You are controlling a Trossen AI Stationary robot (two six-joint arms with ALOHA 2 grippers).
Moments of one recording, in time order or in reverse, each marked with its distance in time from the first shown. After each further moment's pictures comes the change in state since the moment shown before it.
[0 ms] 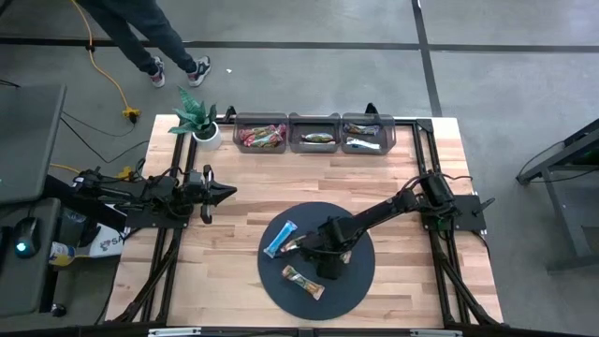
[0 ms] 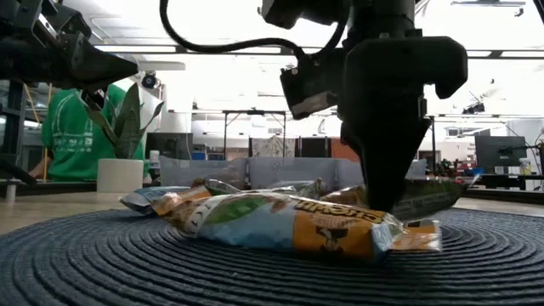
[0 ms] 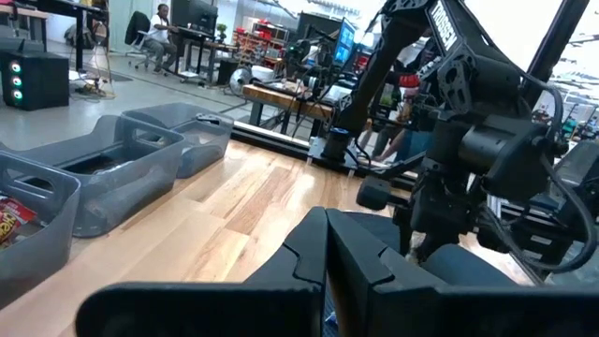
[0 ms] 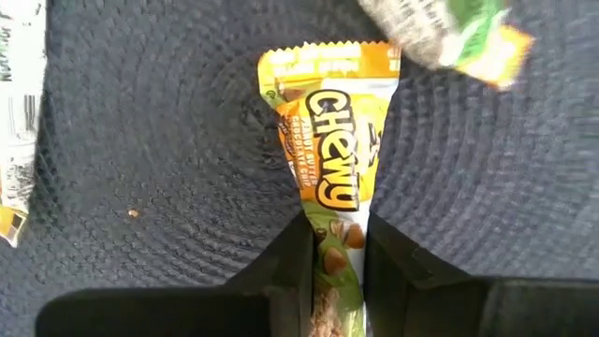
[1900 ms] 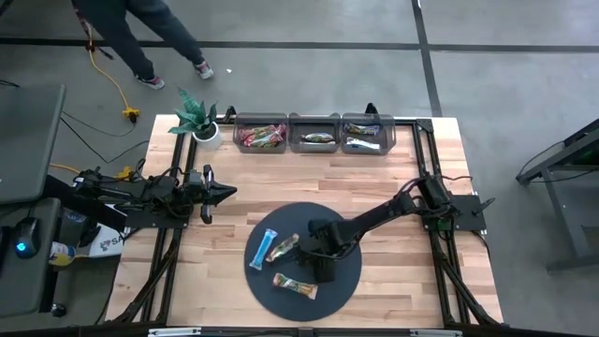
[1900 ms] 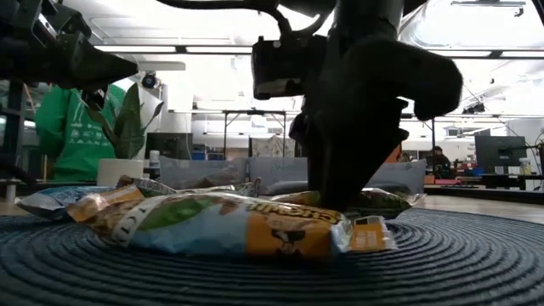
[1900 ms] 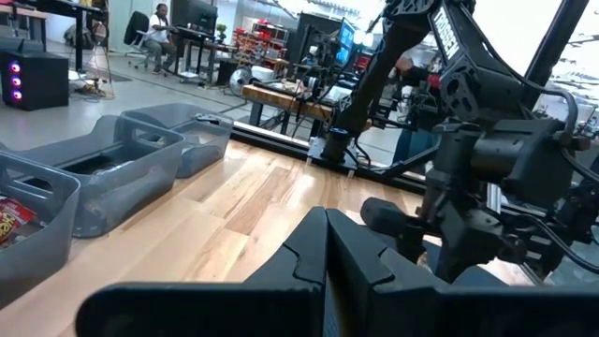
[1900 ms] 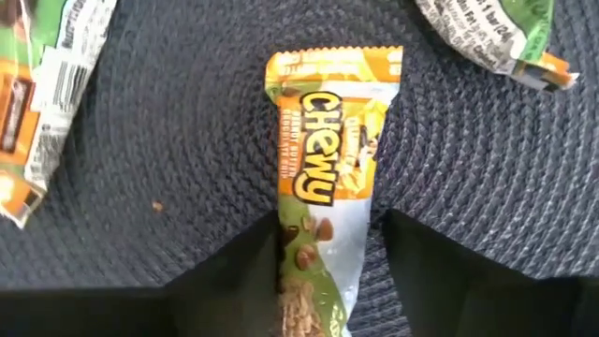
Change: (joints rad) left arm 0.000 0.000 0.000 0.000 0.001 0.000; right arm 0.013 0.036 0.004 0.206 0.062 -0.328
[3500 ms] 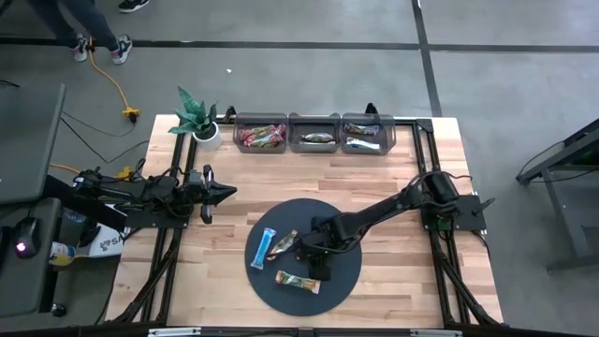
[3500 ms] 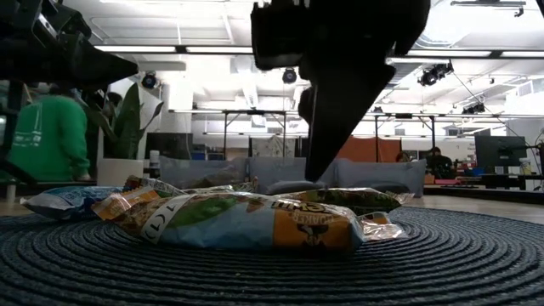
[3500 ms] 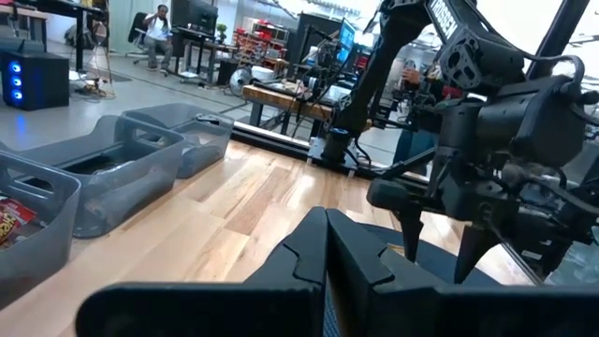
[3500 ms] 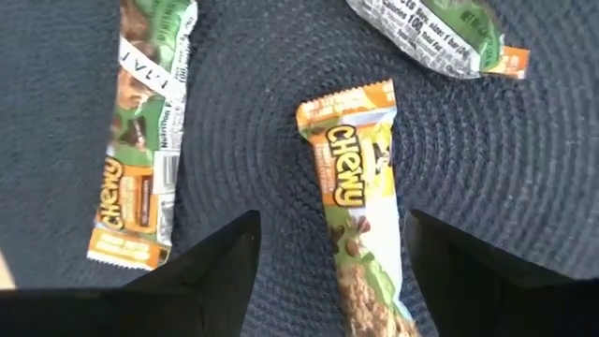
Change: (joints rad) left arm 0.000 0.000 0.000 0.000 -0.001 0.000; right arm -0.017 -0.070 0.017 -0.019 -0.037 0.174
